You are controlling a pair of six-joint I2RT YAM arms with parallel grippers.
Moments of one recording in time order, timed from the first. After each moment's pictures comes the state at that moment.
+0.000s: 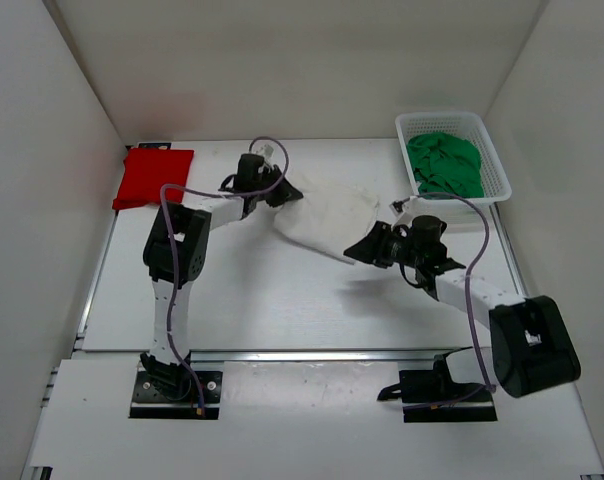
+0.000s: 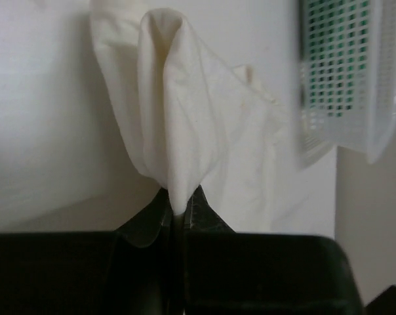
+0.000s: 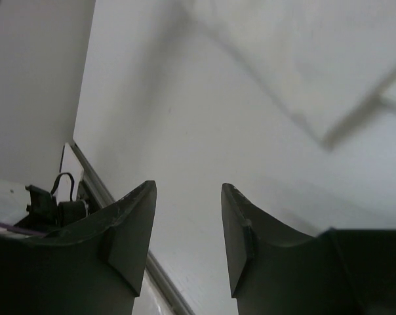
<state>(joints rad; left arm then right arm) -0.35 2.16 1.41 0.19 0.38 -0.76 0.26 1.33 0.54 0.35 -0.64 0.67</state>
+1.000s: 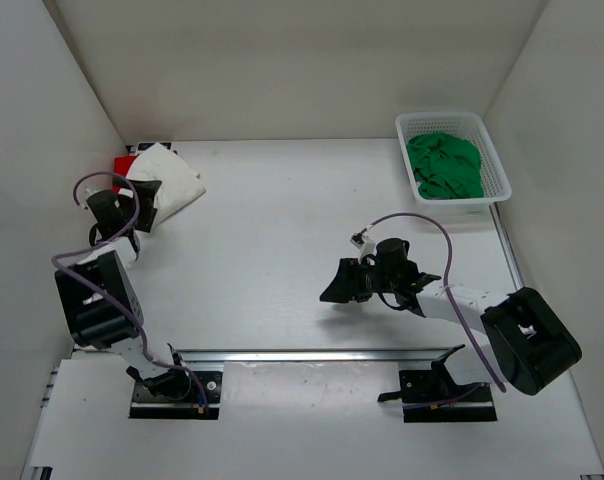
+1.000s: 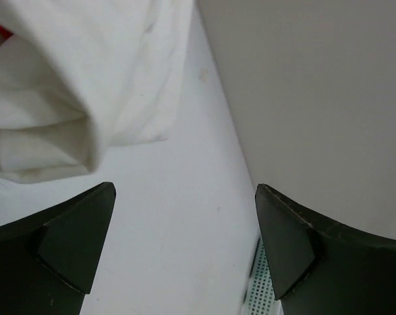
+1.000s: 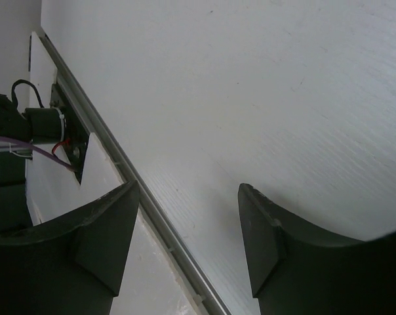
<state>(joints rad) 0.39 1.67 0.85 0.40 0.31 -1.06 0.54 1.33 0.45 0.27 -0.63 0.60</state>
